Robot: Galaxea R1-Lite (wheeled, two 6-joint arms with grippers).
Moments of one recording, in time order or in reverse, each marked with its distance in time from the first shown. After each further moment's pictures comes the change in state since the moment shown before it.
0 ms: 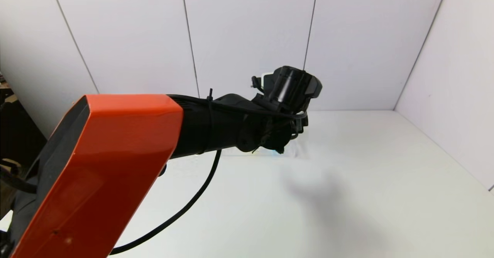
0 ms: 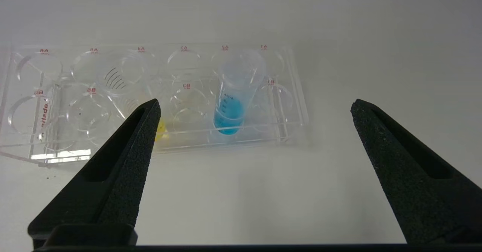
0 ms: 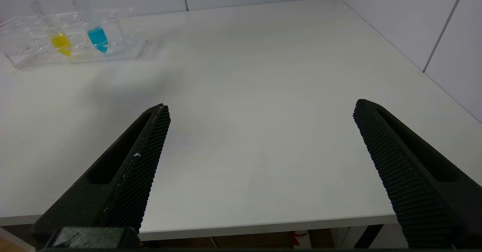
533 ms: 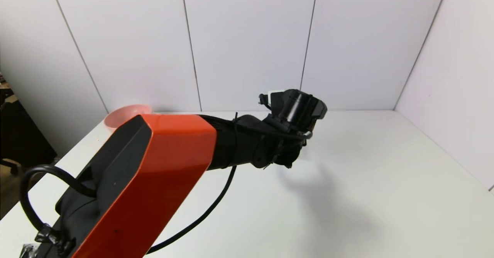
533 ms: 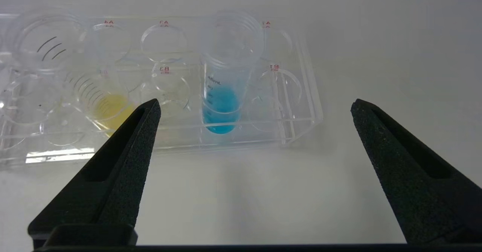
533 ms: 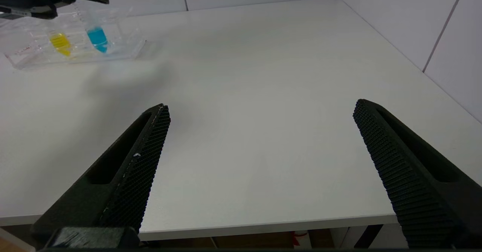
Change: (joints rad) left arm -0.011 0.112 -0.009 -0.087 0.041 -0.006; right arm 0.000 0.000 0.000 0.000 0.000 0.000
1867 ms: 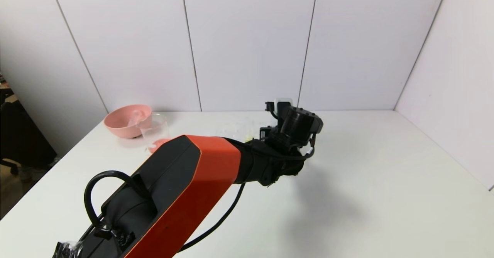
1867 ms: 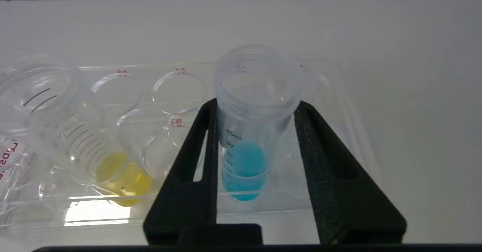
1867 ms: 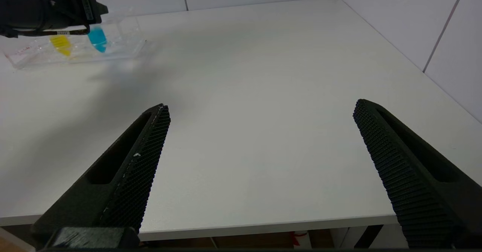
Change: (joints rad) left arm 0.013 0.138 0.001 -0.318 0.148 0.210; right arm 0.000 0.000 0.000 0.000 0.000 -0.001
